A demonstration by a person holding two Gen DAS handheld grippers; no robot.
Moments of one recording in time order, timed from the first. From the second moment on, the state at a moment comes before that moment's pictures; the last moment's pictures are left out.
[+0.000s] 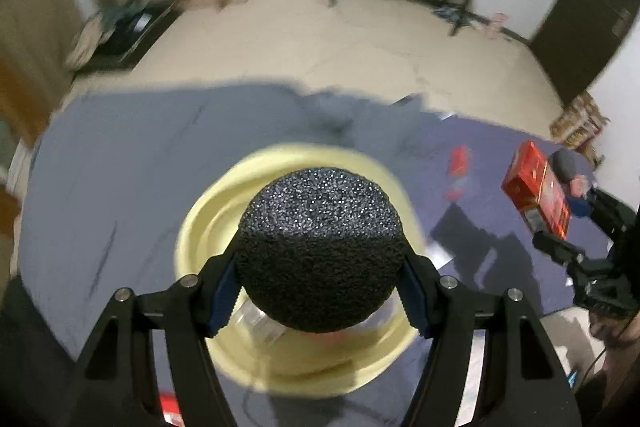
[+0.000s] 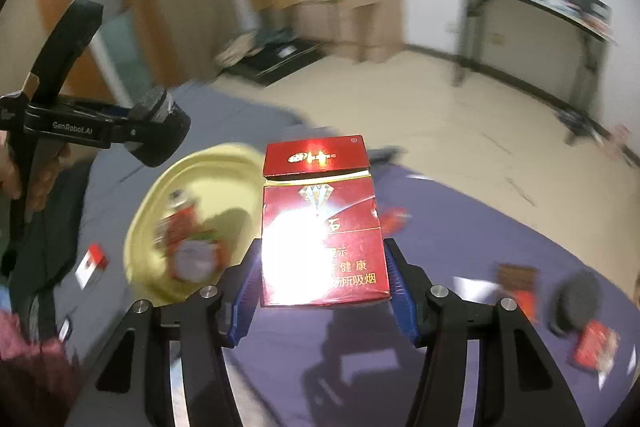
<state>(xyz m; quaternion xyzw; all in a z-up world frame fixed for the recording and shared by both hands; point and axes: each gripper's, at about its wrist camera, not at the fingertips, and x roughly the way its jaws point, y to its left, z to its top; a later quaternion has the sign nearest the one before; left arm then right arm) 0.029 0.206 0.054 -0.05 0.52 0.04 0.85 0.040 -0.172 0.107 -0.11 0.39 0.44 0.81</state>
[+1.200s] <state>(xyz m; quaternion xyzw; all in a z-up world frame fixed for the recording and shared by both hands) 0.051 0.151 0.019 -0.12 0.54 -0.05 0.83 0.133 -0.310 0.090 0.00 0.40 0.20 0.89</state>
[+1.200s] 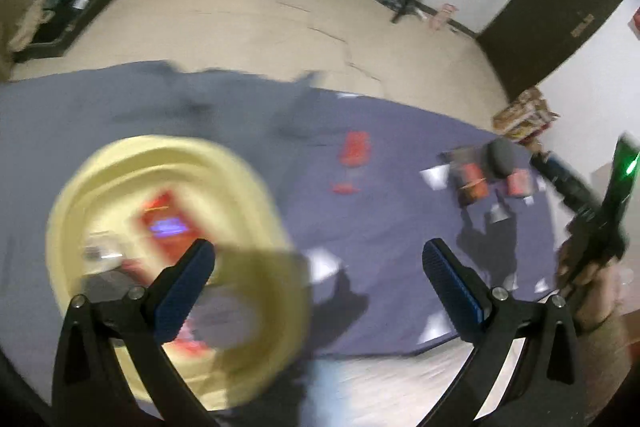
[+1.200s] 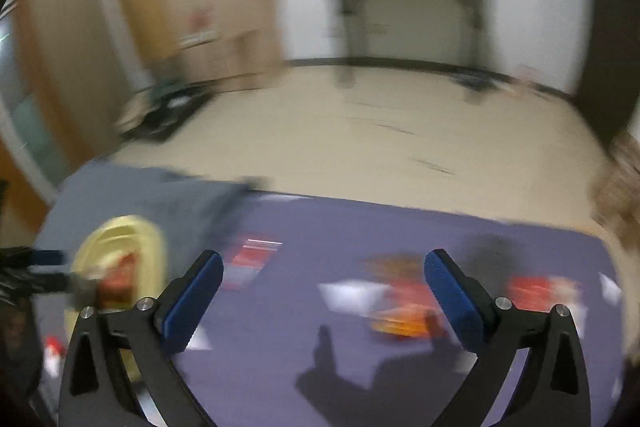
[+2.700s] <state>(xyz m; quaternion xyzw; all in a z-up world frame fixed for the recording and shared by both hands) 0.100 0.025 0.026 -0.07 0.49 -0.03 0.87 0.114 -0.389 0.056 -0.03 0.34 0.17 0.92</state>
